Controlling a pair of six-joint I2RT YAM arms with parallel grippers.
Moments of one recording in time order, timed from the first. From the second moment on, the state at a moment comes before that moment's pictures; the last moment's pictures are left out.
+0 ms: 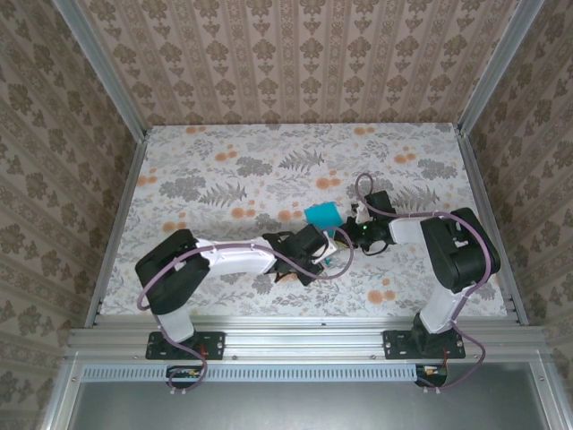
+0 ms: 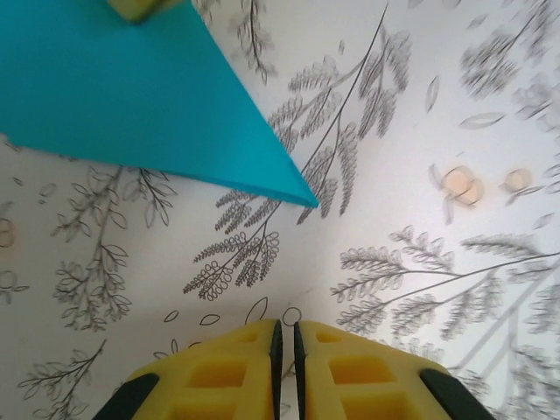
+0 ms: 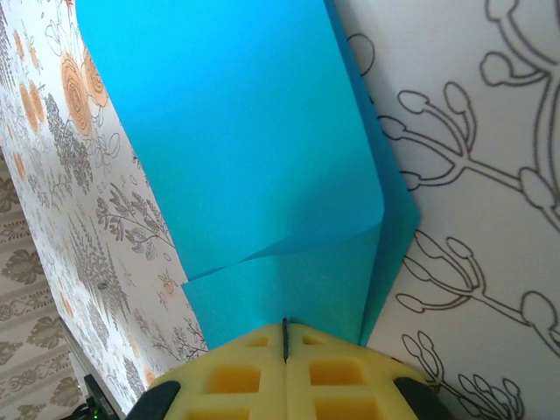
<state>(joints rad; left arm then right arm) -1.08 1.72 0.99 -0.32 0.06 -0.07 0.25 1.76 0.73 -0.01 -0.61 0.68</state>
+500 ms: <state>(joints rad) -1.01 1.84 1.04 -0.11 0.40 -0.18 0.25 1.76 0.73 0.00 -0.63 0.68</state>
